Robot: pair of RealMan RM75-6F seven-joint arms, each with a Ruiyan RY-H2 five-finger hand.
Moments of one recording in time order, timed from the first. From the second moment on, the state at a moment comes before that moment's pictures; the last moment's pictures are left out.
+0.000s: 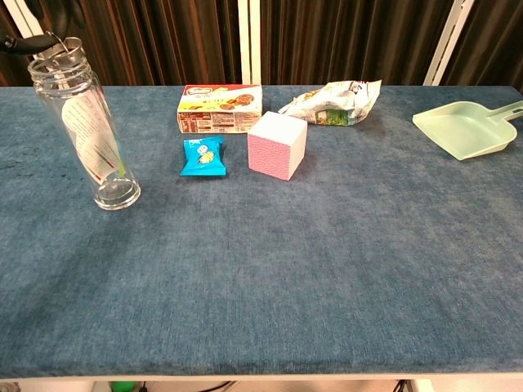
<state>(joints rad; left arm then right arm) -0.63 -1.07 -0.20 -1.78 1.34 1.01 0.18 0.05 -1.31 0.11 -1.25 -1.45 1.50 0.23</state>
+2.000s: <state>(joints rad) -0.64 -1.05 -0.15 -1.77 1.40 1.04 0.15 0.06 -1.30 0.11 -1.28 -1.45 1.49 0.20</state>
